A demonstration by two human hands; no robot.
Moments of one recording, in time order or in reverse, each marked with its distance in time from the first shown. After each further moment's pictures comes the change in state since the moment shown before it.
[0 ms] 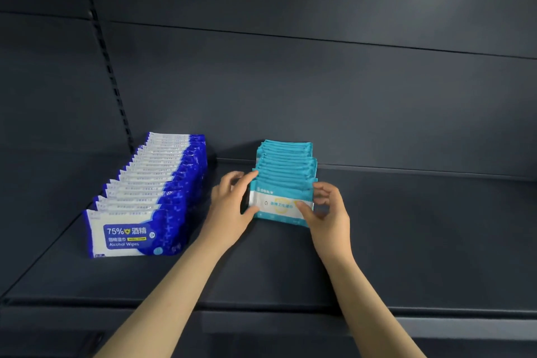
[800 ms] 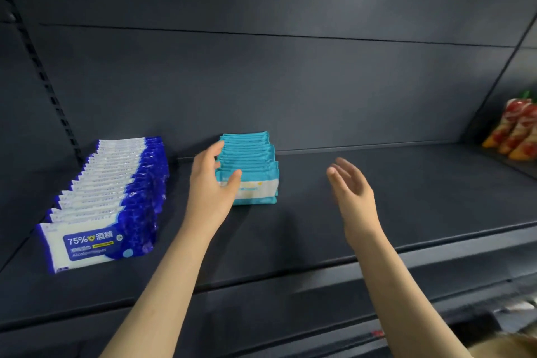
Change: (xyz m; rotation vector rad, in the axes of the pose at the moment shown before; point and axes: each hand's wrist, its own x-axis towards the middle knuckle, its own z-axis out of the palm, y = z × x) left_hand -0.007 0.056 -0.016 -0.427 0.174 0.031; right_hand -0.024 -0.040 -0.091 0.266 0.195 0.214
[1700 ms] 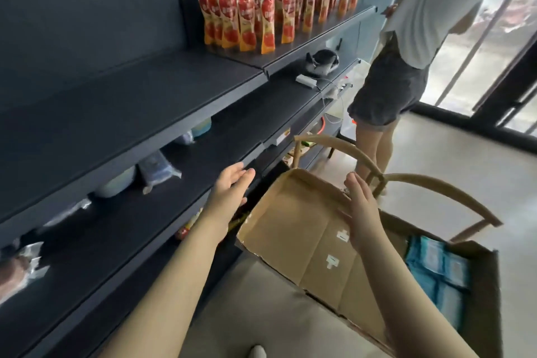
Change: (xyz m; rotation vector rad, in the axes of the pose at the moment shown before) left_hand -0.327 0.208 0.369 -0.420 -1.015 -0.461; right_hand -0.236 0.033 -0.508 0.046 0.869 0.364
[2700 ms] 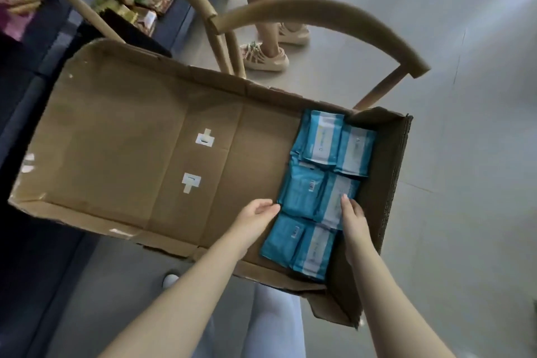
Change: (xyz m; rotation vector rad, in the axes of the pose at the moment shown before) left_hand 0.009 -0.350 0.487 0.442 -0.491 -0.788; right_hand 0.201 0.304 -0.454 -0.206 0.390 0.687
